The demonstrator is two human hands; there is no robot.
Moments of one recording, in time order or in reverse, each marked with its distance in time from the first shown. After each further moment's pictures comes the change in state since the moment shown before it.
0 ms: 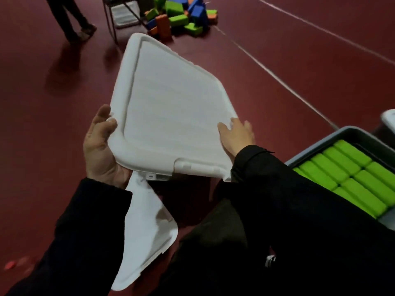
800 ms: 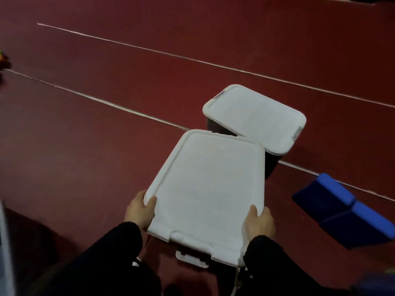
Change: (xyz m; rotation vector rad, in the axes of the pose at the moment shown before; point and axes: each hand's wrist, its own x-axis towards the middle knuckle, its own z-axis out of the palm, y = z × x) left_hand 0.030 -0.510 0.199 1.448 -0.819 -0.311; right_hand -0.033 0.440 -0.178 0.437 0.864 1.008
